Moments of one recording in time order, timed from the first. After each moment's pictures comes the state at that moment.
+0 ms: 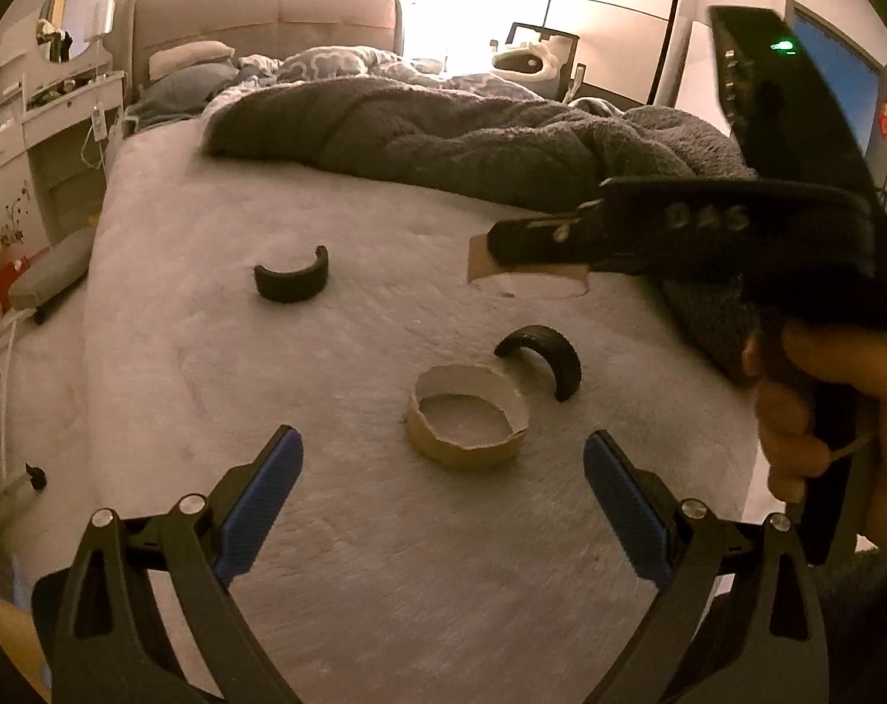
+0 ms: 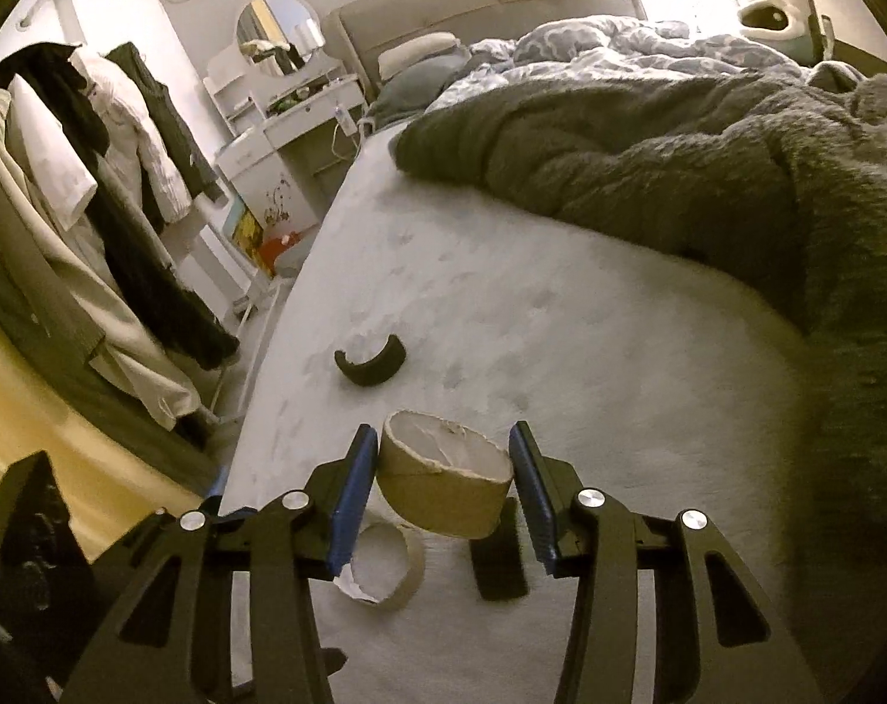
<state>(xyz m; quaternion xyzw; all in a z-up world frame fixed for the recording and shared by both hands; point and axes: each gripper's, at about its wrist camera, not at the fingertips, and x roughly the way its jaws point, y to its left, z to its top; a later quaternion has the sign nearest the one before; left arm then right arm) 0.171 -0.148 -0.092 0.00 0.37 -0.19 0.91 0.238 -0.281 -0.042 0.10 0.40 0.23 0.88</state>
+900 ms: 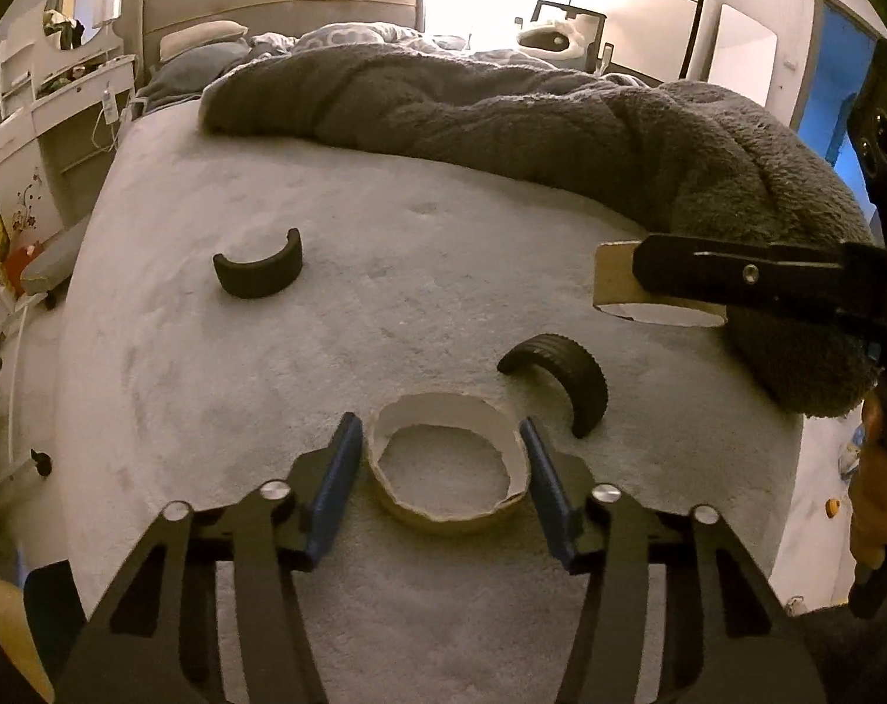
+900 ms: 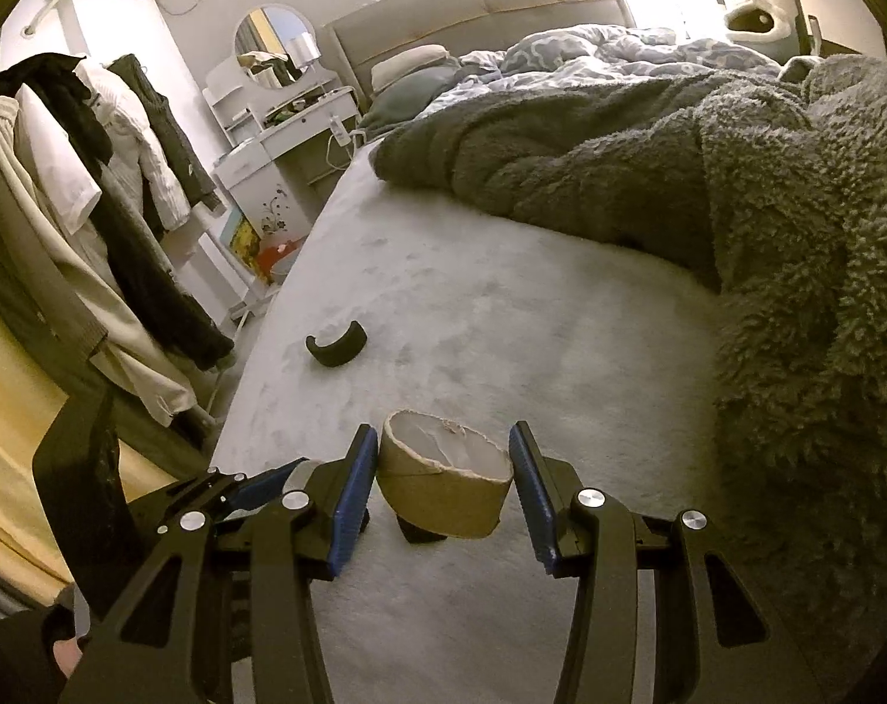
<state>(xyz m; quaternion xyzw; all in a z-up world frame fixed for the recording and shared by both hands) 0.202 -0.177 -0.112 0.01 0.39 -0.16 0.91 0.220 -0.319 -0.047 0.10 0.39 0.23 0.89</state>
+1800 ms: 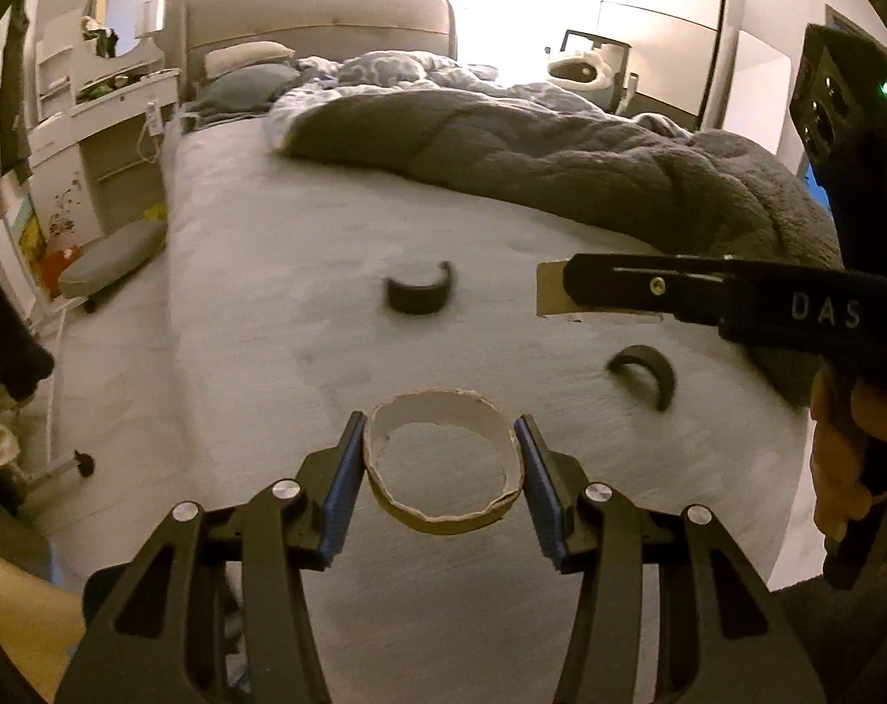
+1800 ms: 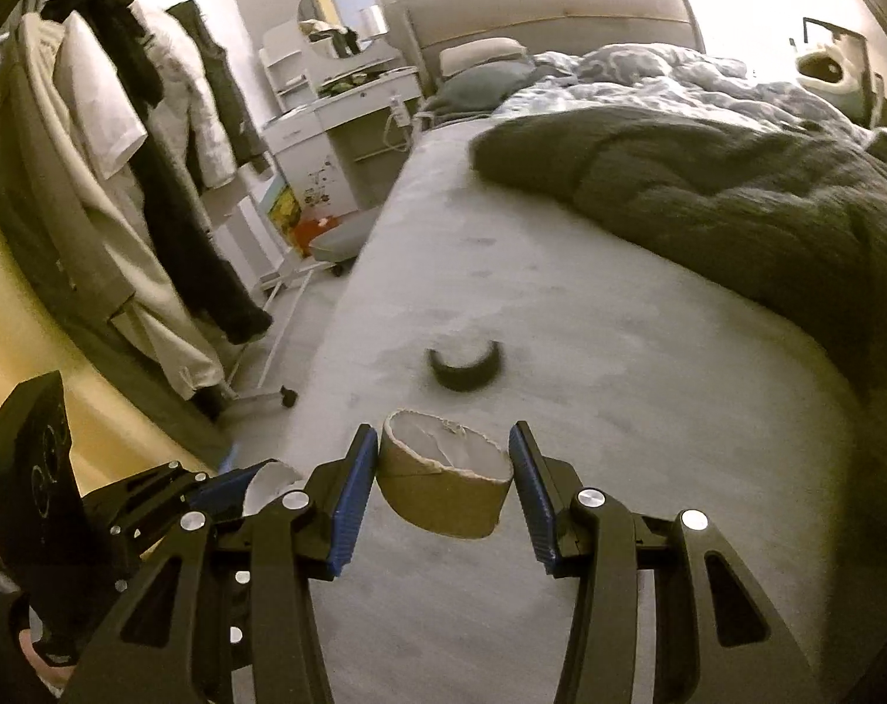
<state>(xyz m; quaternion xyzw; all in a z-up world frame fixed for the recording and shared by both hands) 0.170 -0.089 -0.077 0.00 0.37 -0.12 0.92 0.224 -0.208 -0.029 0.04 0.38 0.28 0.88</state>
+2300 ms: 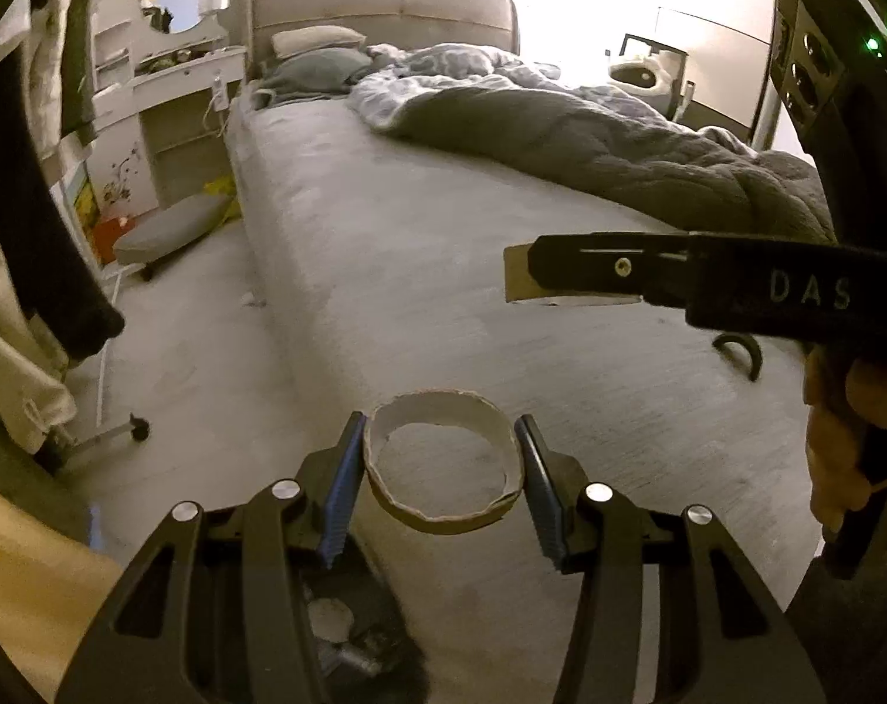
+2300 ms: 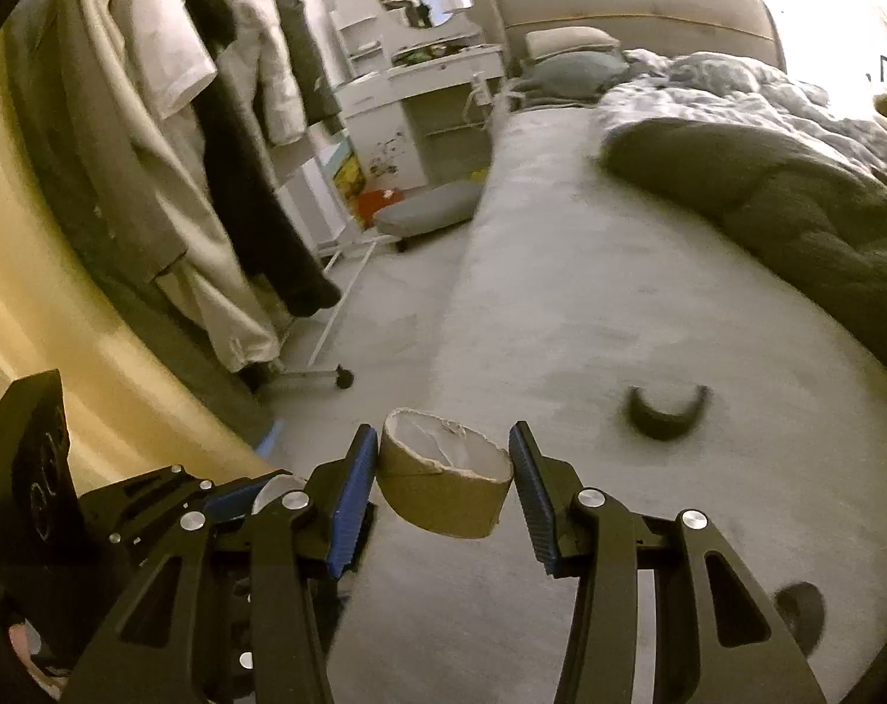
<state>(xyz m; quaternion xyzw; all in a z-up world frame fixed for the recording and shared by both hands) 0.147 0.001 -0.076 -0.01 0.38 -0.06 0.92 0.224 -0.094 -0.028 0.00 0.39 0.35 0.86</state>
